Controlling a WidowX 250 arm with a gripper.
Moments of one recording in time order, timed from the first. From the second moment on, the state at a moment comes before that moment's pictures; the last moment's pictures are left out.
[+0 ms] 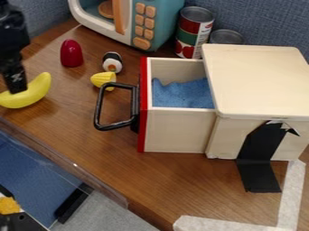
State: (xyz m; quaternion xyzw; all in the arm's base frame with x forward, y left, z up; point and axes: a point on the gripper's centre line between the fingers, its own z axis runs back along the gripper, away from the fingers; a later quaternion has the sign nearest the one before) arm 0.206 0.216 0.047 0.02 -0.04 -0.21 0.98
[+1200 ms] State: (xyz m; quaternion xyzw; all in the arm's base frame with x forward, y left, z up) arm 0.216 0.202 0.006 0.01 0.00 -0.16 0.99
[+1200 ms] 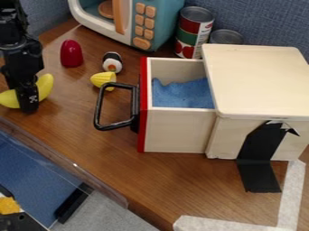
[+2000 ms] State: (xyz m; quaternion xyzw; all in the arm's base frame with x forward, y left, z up) arm 0.229 0.160 0.063 -0.06 -0.05 -0.15 0.99
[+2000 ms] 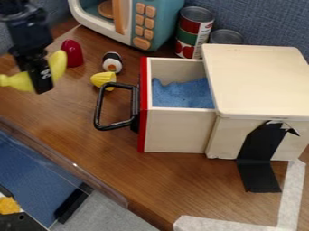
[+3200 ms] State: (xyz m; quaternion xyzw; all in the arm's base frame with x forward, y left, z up) arm 0.284 0.032 0.125 -0.11 -0.05 -0.11 0.99
